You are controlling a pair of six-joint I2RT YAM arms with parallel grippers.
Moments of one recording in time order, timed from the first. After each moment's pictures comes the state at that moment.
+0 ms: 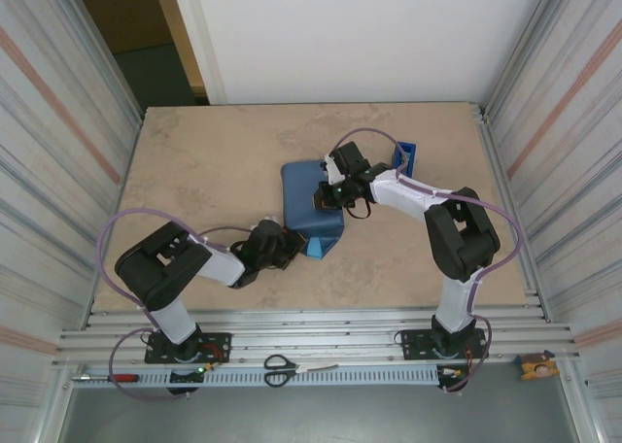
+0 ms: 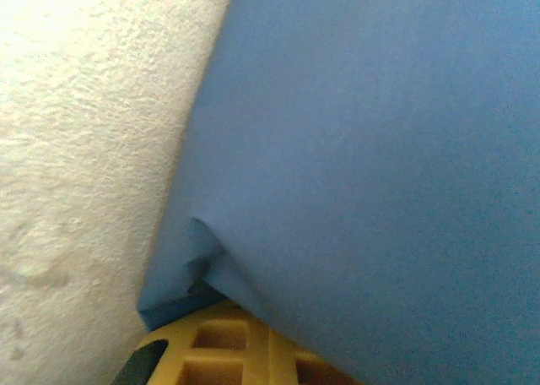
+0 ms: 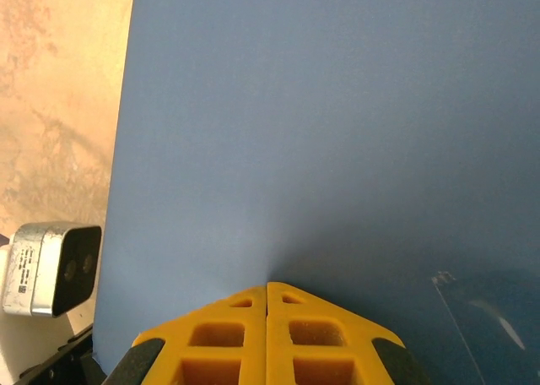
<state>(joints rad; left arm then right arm) -0.75 1.70 0.45 0.65 0.04 -1.42 0.58 1.87 1.29 -0.42 -0.37 0.46</state>
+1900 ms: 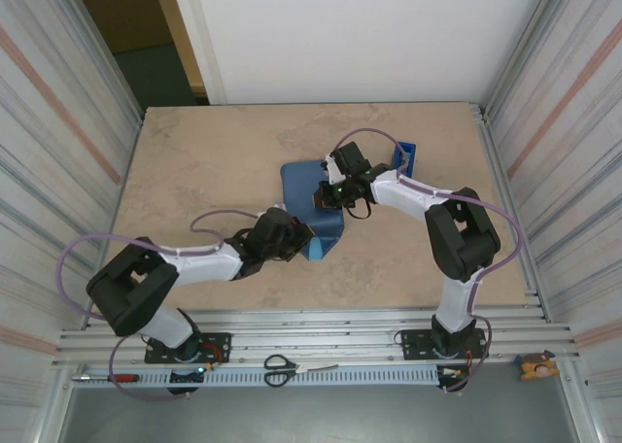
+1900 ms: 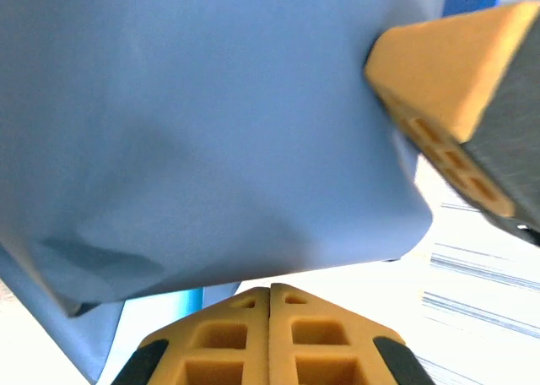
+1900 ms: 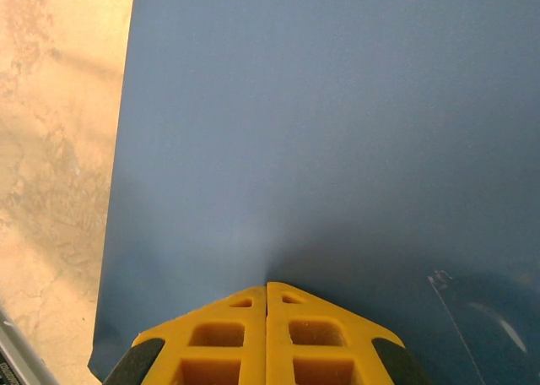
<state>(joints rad) -0.81 1.49 0.60 0.28 0.02 -1.33 0.57 1.87 1.28 -0.41 -0.37 0.47</state>
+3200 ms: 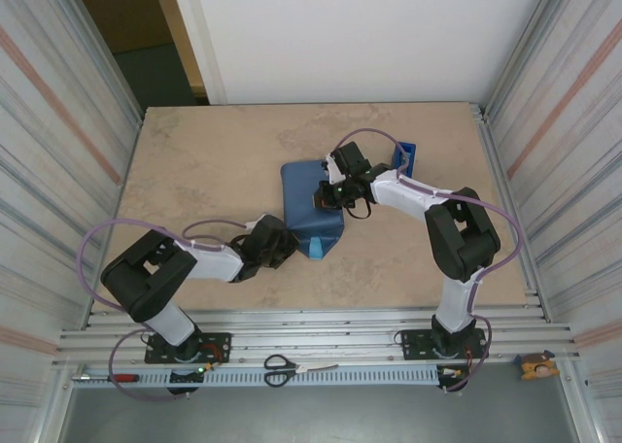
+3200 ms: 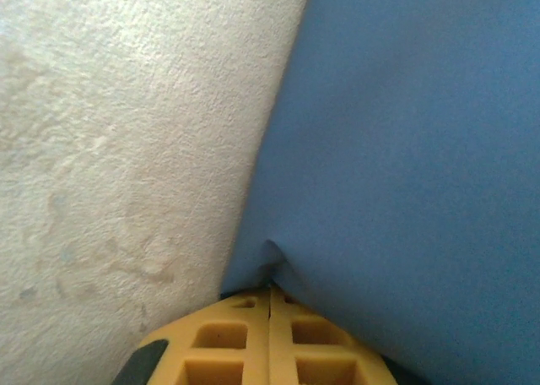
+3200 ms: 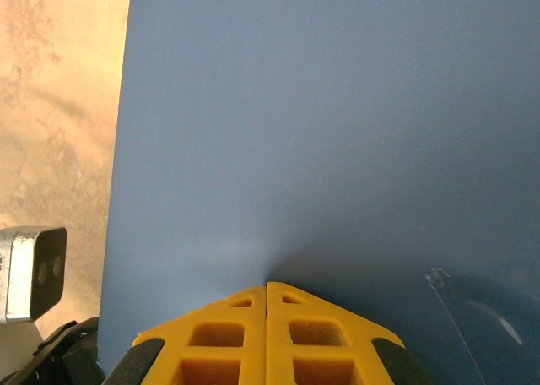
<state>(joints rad) -0.75 1.60 0.52 0.34 -0.05 -1.32 0.57 1.87 1.28 -0.41 -0.37 0.49</state>
